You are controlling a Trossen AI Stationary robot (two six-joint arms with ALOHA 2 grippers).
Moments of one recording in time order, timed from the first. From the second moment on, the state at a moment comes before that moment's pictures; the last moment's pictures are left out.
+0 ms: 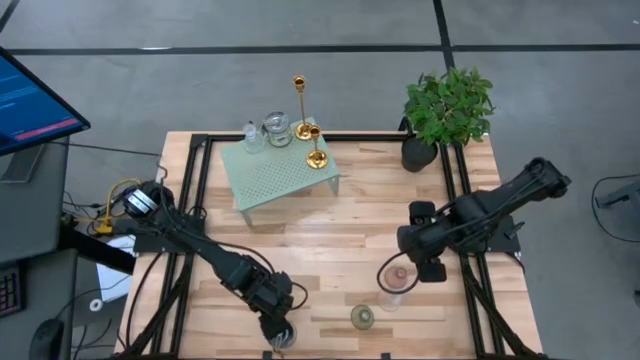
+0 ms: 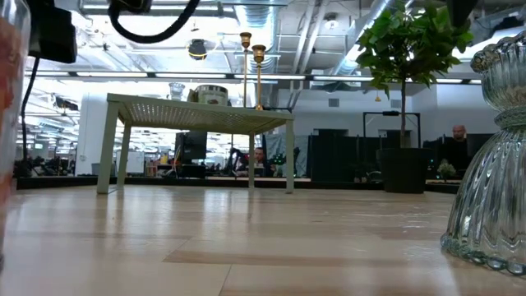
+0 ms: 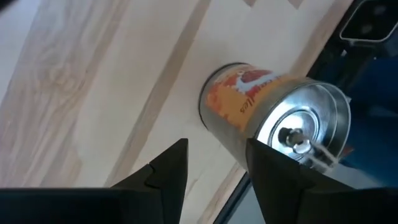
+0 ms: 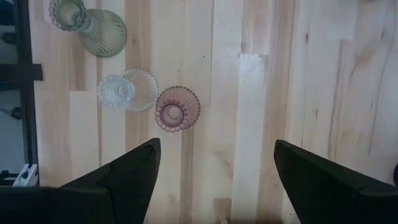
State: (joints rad) left arm -0.64 1.57 1.28 -0.77 0.11 -1.10; right arm 0.49 1.37 1.43 -1.41 0.13 0.42
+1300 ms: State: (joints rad) left arm -0.66 1.59 1.28 -0.69 0.06 -1.13; right arm 0.49 1.35 1.43 -1.41 0.16 0.42
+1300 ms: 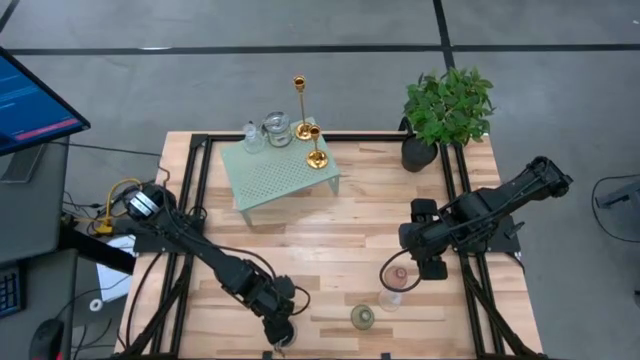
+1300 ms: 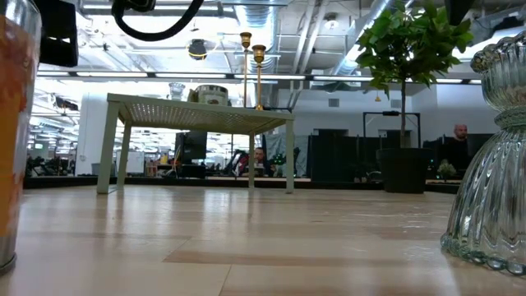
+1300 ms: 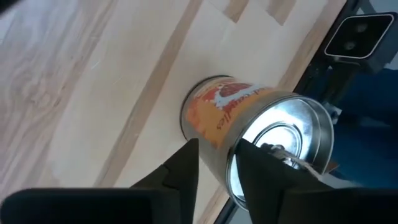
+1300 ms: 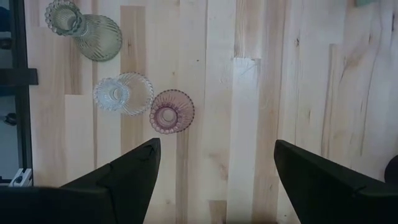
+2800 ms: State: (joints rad) left arm -0.22 1.30 1.62 -1.16 -0.30 -1.26; right arm 0.49 1.35 1.43 -1.41 0.19 0.42
